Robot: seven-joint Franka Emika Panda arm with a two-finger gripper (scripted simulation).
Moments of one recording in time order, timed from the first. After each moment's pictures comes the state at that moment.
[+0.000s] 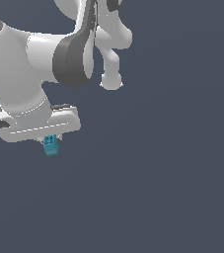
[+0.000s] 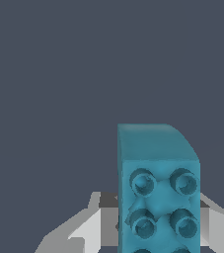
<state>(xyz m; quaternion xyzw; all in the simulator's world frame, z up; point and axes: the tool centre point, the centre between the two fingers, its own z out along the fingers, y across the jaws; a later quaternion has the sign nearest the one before) 0.079 -0.191 0.260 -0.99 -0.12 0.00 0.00</state>
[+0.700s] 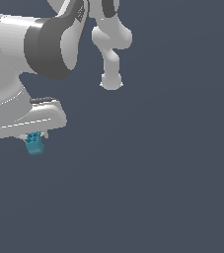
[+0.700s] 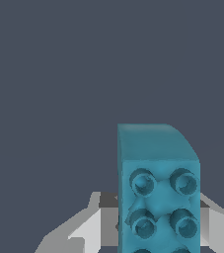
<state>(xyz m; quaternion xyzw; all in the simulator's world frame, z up) 0.090 -0.223 0.290 -0.99 -0.12 0.00 0.00</state>
